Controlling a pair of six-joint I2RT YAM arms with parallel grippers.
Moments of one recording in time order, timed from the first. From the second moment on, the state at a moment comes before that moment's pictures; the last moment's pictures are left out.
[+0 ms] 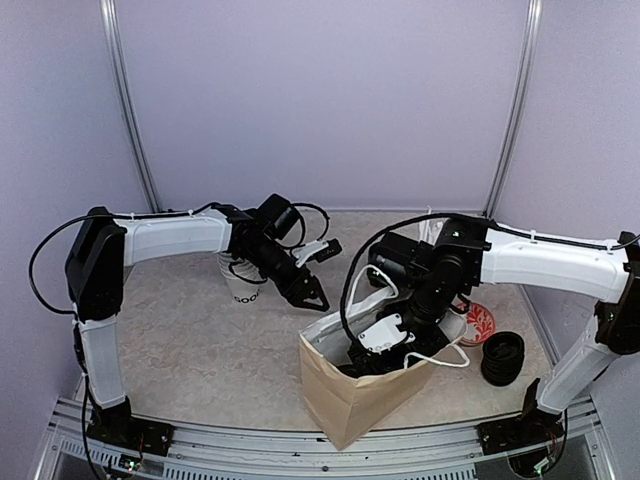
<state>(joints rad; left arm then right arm) -0.74 1.98 1.55 -0.64 0.60 0.21 1.06 1.56 1.34 -1.19 -0.13 -0.91</state>
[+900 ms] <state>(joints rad) -0.71 1.74 1.50 -0.63 0.56 0.21 1.06 1.66 1.54 -1.27 -0.15 -0.83</state>
